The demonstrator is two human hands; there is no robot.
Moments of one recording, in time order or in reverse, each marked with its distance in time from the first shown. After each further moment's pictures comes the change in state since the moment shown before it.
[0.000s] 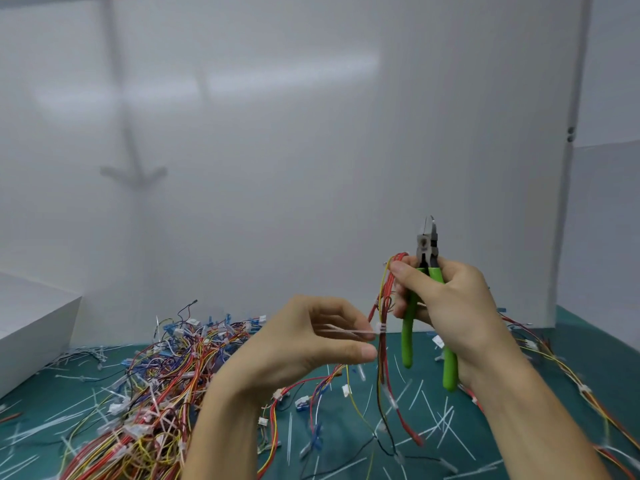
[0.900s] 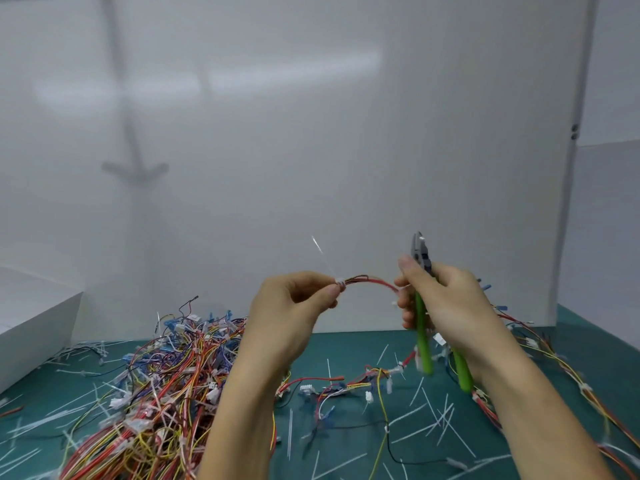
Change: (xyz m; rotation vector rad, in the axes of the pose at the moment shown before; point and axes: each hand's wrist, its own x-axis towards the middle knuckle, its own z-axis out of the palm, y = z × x) left_hand 0.012 -0.007 0.001 0.071 0.546 0.028; right_hand 0.007 0.009 -0.009 -0.178 -0.018 0.126
